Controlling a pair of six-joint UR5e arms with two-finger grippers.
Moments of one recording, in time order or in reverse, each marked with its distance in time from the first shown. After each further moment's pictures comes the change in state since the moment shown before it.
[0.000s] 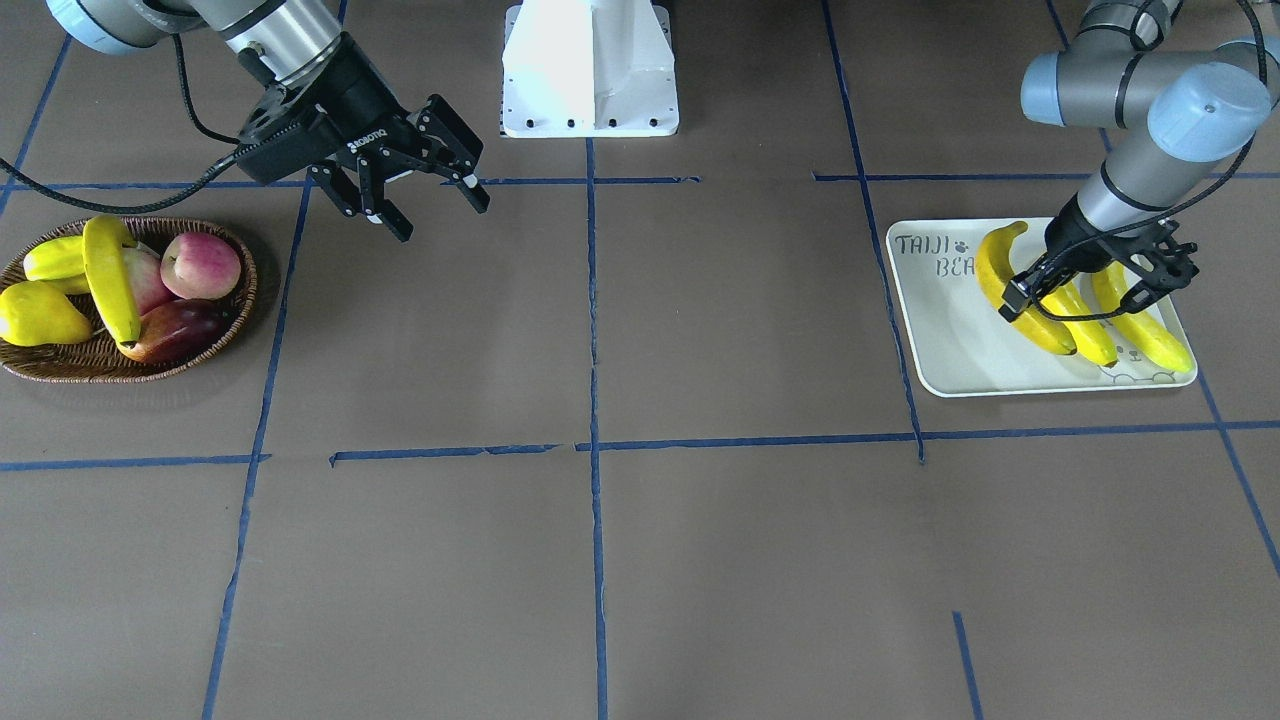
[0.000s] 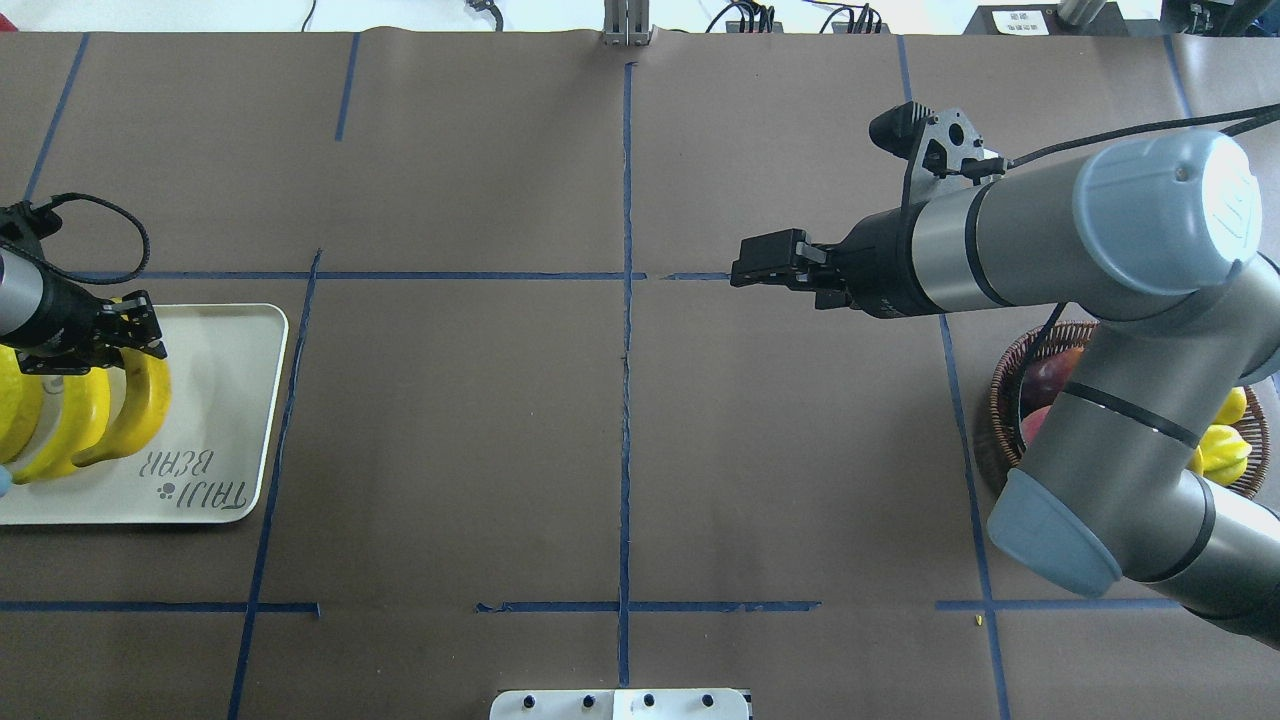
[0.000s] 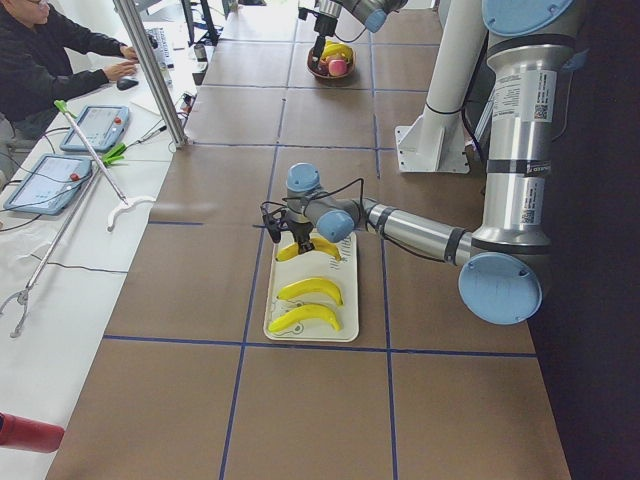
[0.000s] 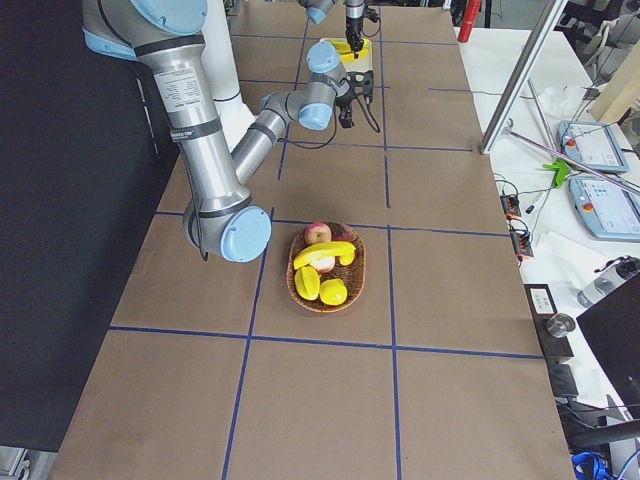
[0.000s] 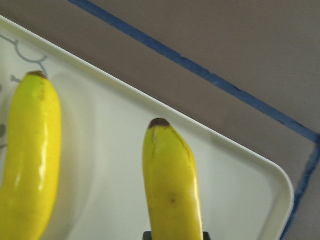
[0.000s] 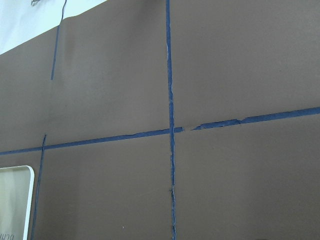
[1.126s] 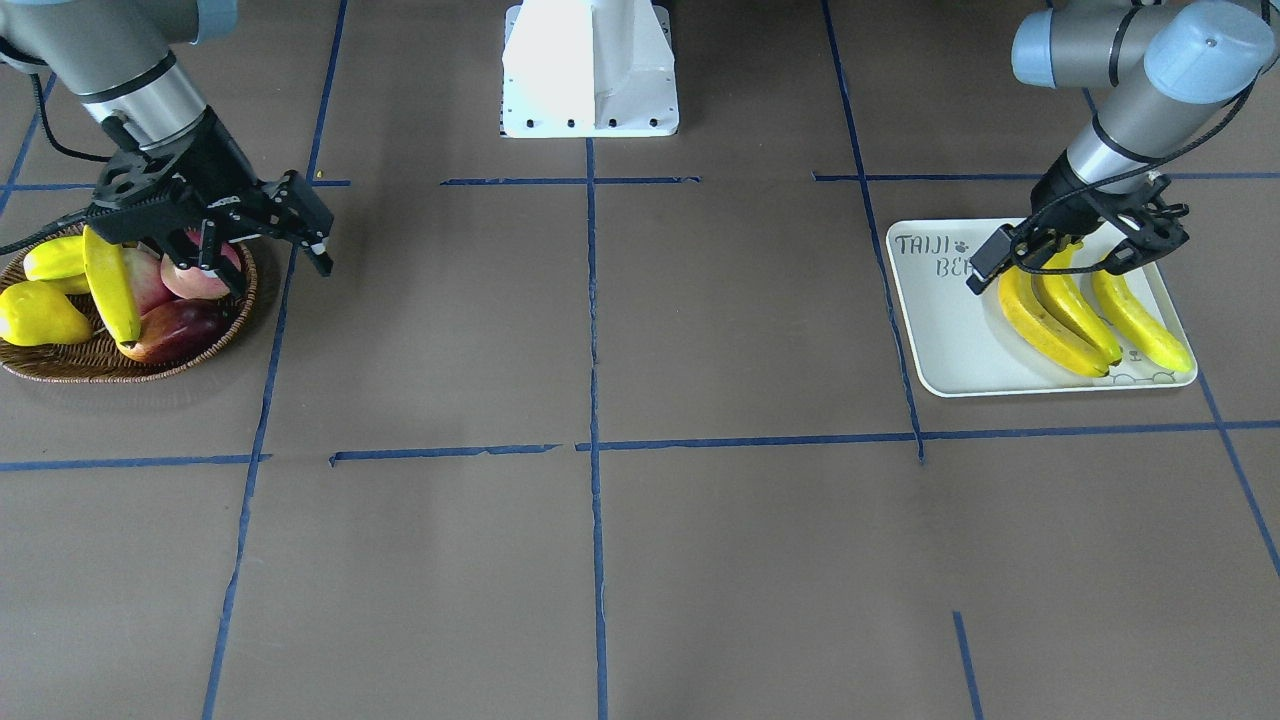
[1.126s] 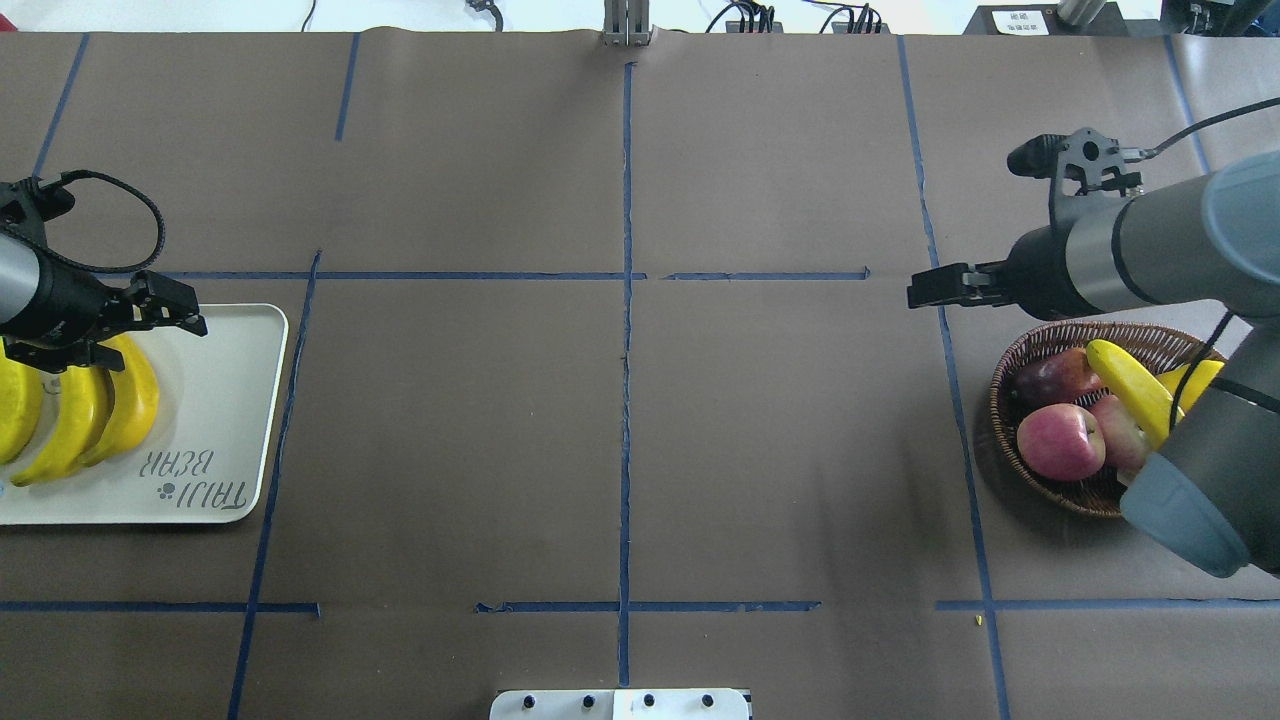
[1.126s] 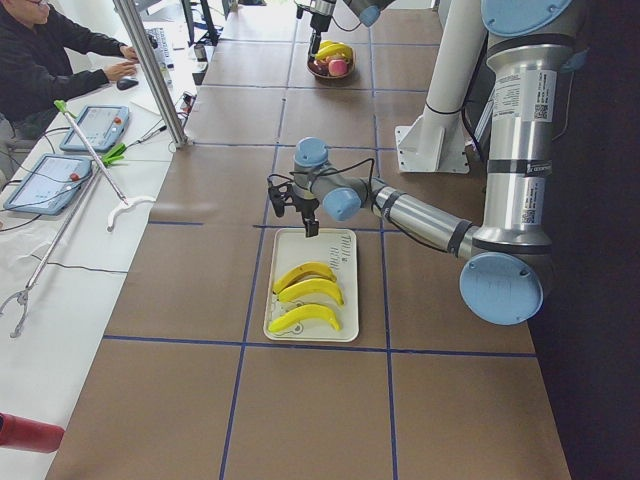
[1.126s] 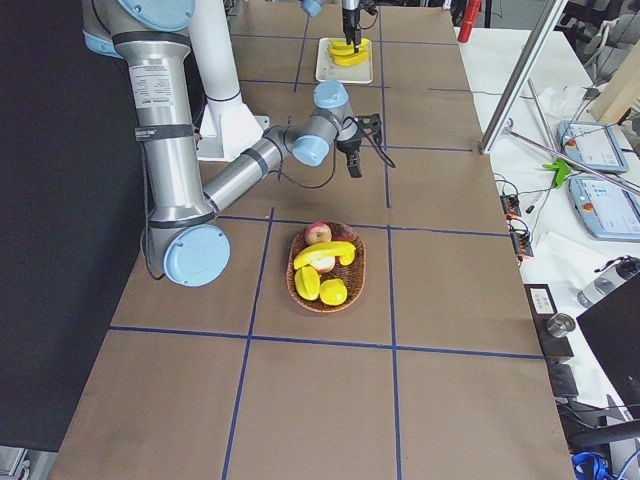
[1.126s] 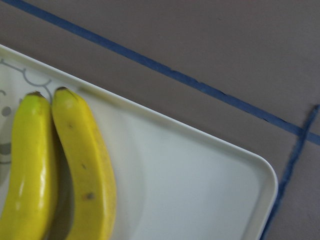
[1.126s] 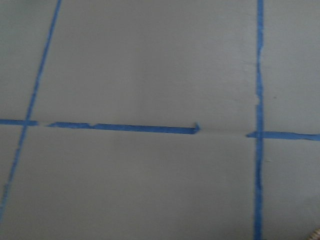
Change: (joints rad) left arm 0.004 -0.024 -0.195 0.100 -0.051 0.036; right arm 0.135 -0.281 0.000 -0.039 0.041 -0.391
